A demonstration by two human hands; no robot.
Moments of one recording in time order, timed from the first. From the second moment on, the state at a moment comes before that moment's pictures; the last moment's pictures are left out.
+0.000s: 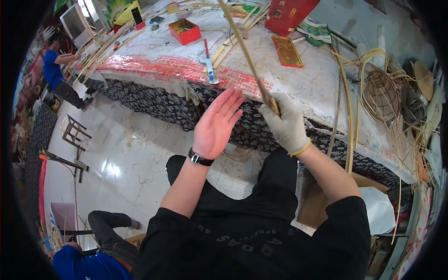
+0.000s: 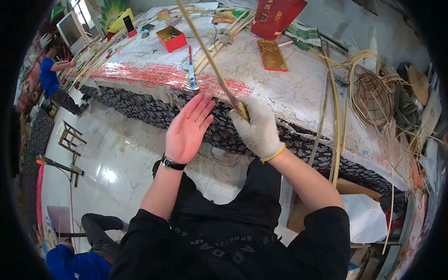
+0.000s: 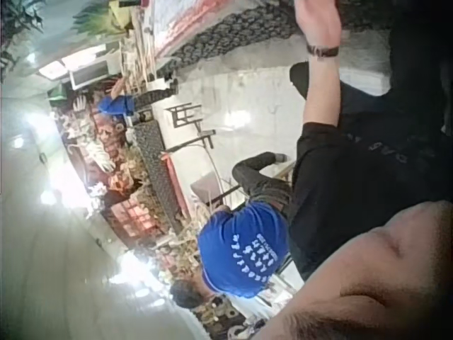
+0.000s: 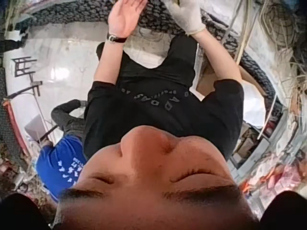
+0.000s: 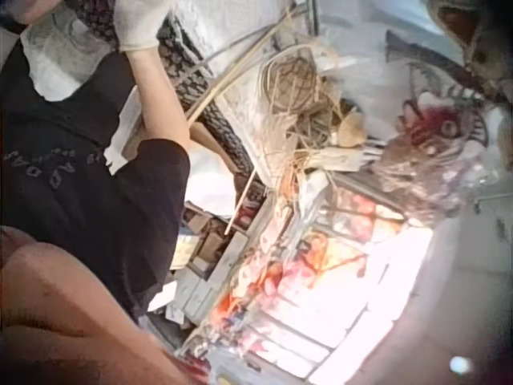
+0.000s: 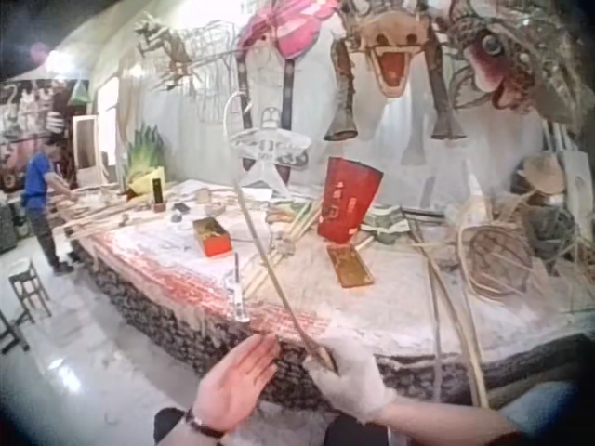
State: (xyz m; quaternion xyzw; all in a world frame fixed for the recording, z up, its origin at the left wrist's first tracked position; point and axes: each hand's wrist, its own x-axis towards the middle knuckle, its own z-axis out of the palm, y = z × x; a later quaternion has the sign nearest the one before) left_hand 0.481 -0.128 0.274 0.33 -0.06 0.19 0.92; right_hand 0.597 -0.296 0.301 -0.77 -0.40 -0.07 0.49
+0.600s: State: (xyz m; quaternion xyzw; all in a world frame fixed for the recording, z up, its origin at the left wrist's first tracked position) left_hand 0.545 -0.127 0.237 0.37 0.01 0.22 0.90; right_hand 0.614 -0.310 0.287 -0.78 -0.38 -0.01 0.50
